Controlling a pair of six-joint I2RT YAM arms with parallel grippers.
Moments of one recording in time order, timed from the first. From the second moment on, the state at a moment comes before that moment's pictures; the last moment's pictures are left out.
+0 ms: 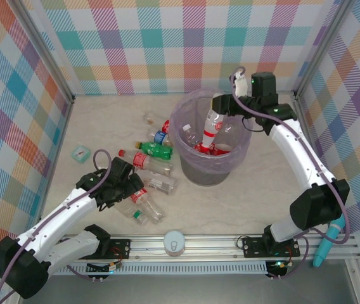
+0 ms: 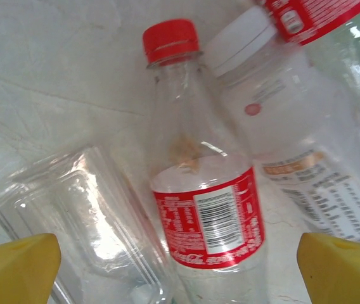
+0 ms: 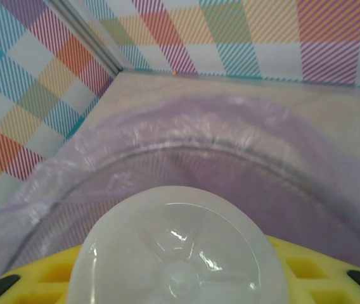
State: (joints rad) left arm -0.53 0.94 0.70 -0.95 -0.15 -1.05; right arm 0.30 1.52 1.52 -0.53 -0.50 0.20
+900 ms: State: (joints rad) left arm -0.53 1.06 0.60 -0.70 -0.18 -1.03; right arm 0.38 1.56 1.34 -0.36 -0.57 0.27
